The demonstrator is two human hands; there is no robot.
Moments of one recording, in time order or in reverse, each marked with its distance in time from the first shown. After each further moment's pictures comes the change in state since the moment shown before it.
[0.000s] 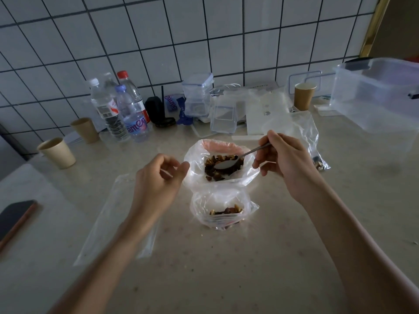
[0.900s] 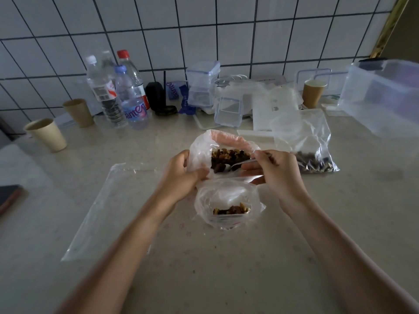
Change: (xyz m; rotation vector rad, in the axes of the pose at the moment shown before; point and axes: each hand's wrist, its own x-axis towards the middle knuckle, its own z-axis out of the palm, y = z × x) left_hand 0.018 -0.018 0.045 -0.404 -0.330 -0.276; right_hand -0.001 0.041 0.024 -0.316 0.113 0.003
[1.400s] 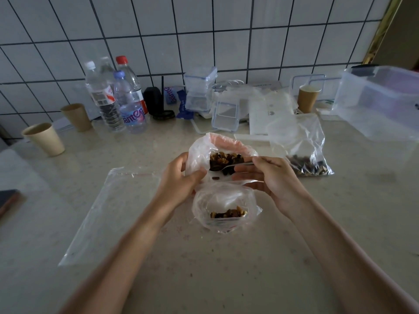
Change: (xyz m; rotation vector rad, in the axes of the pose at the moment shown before) left_hand -0.003 -0.003 0.005 -0.058 0.015 0.067; right_hand -0.003 -0.012 -0.005 0.249 -0.144 0.245
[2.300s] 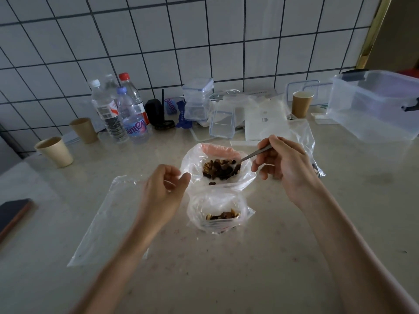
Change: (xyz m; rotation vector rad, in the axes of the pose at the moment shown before) left_hand -0.037 0.018 -0.015 0.352 0.294 0.123; right_hand -0.007 -0.034 -0.028 0.103 -0.029 -0.287
